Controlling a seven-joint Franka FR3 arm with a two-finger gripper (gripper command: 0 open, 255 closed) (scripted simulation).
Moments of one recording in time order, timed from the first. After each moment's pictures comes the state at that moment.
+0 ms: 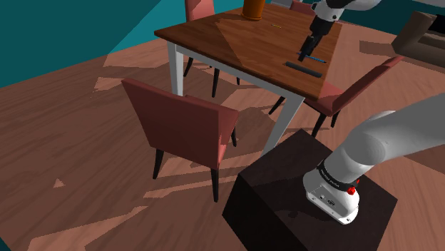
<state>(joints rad) -0.09 -0.45 -0.31 -2.28 -0.13 1.91 -0.52</state>
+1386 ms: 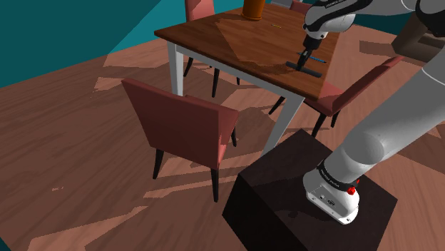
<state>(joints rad) -0.11 -0.05 -0.48 -2.15 -0.08 2.17 -0.83</state>
